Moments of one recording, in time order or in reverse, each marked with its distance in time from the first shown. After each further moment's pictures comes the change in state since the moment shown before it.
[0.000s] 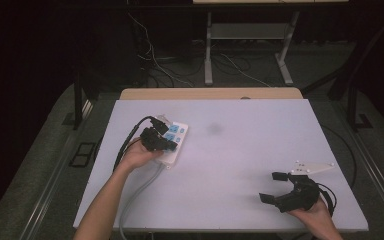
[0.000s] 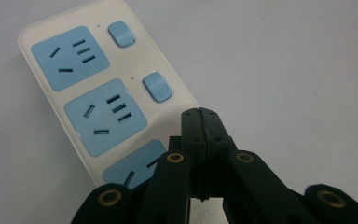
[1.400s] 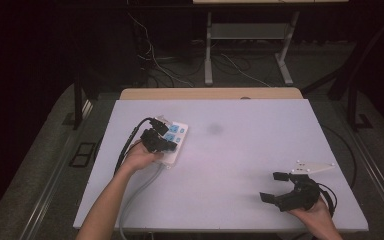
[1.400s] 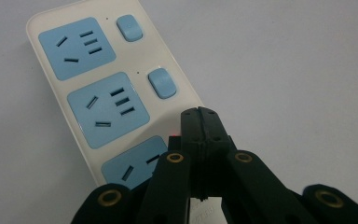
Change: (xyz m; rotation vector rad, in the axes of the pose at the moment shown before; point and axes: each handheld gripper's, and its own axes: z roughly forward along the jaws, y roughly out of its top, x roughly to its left) left arm -0.002 -0.002 0.001 -0.008 0.031 -0.072; right arm -0.002 -0.001 -0.001 0.004 -0.021 0.023
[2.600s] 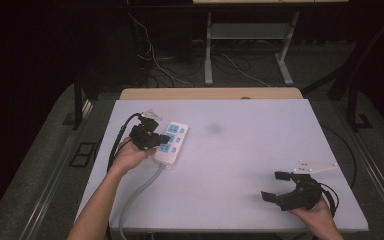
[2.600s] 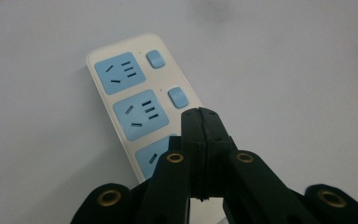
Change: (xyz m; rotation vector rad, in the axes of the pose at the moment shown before) left arm -0.007 -0.004 -0.046 -0.122 0.067 0.018; right arm 0.000 0.001 -0.003 -0.014 -0.008 0.001
